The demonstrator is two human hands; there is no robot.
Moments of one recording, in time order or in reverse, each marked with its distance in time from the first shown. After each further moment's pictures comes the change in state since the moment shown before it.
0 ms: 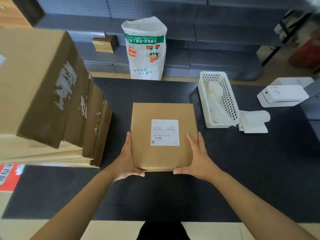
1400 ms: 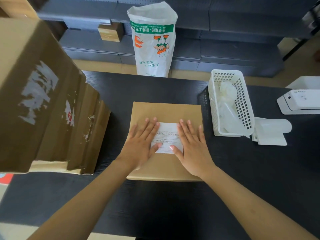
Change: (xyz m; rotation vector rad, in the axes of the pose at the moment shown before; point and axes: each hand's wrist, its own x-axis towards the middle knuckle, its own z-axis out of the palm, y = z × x) left_hand 0.074 0.052 0.006 0.958 0.268 0.256; right_hand 0.078 -0.020 -0.008 -0.769 0.234 -0.312
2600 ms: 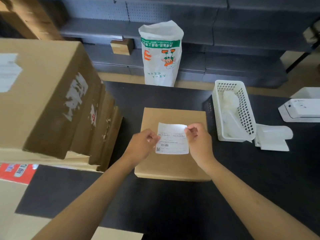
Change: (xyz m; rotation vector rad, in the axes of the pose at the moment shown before) left_hand -0.025 0.002 -0.050 -0.934 0.129 -0.395; right_hand 0.010 -0.024 -0.044 0.969 0.387 0.328
